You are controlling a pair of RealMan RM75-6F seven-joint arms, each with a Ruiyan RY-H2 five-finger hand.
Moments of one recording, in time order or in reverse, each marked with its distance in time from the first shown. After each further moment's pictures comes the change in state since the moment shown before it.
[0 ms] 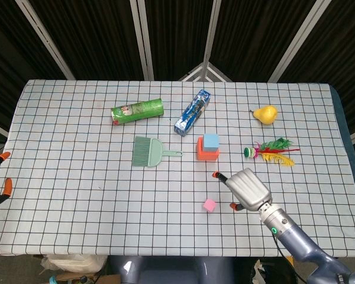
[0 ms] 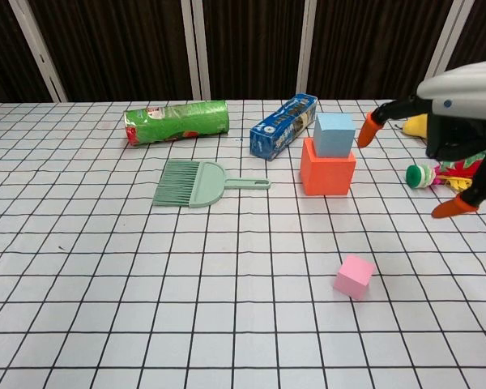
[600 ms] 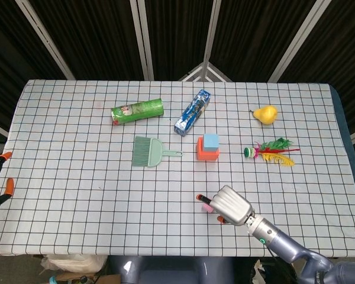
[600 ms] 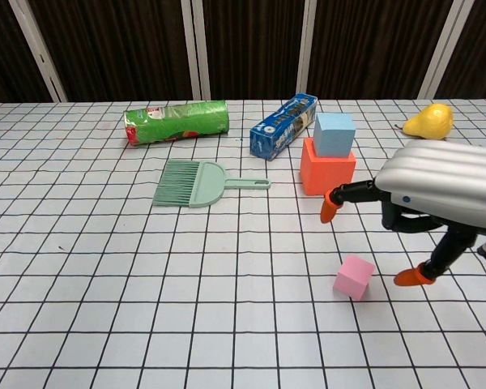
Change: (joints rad) left arm -0.007 -0.014 -0.003 -0.009 -0.016 -0.010 0.052; right arm -0.048 -0.246 -0.053 0.362 -0.358 0.033 0.180
